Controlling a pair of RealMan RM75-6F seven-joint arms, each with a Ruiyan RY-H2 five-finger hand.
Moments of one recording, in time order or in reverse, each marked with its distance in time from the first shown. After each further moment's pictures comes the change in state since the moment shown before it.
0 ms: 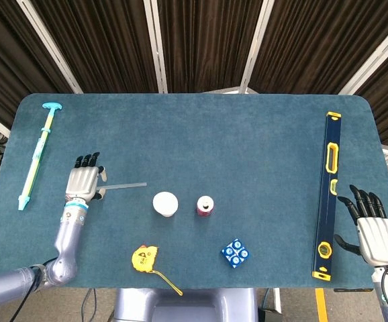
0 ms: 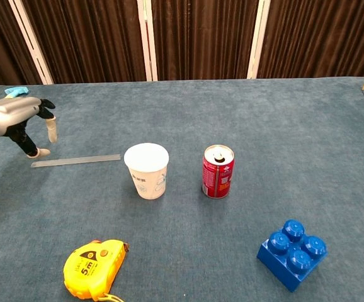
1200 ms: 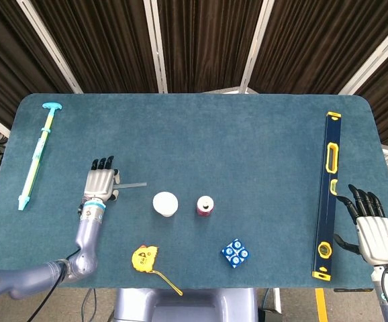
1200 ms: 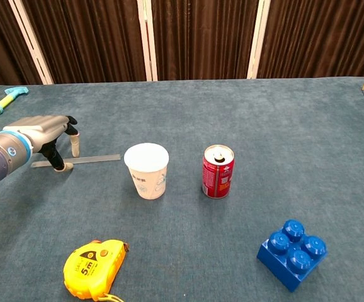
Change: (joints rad) left arm -0.070 -0.176 0.003 0.220 -0.034 -0.045 0.019; right arm 0.007 0.003 -0.002 0.001 0.002 -0.008 0.021
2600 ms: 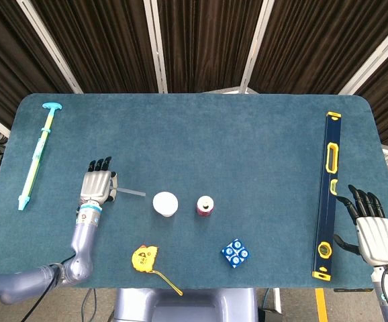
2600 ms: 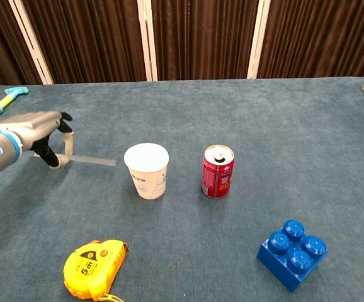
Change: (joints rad) left arm 0.042 0.062 -0.003 -0.111 0.051 0.045 -0.055; right arm -0.001 -0.002 -0.002 0.000 -0.002 0.005 0.000
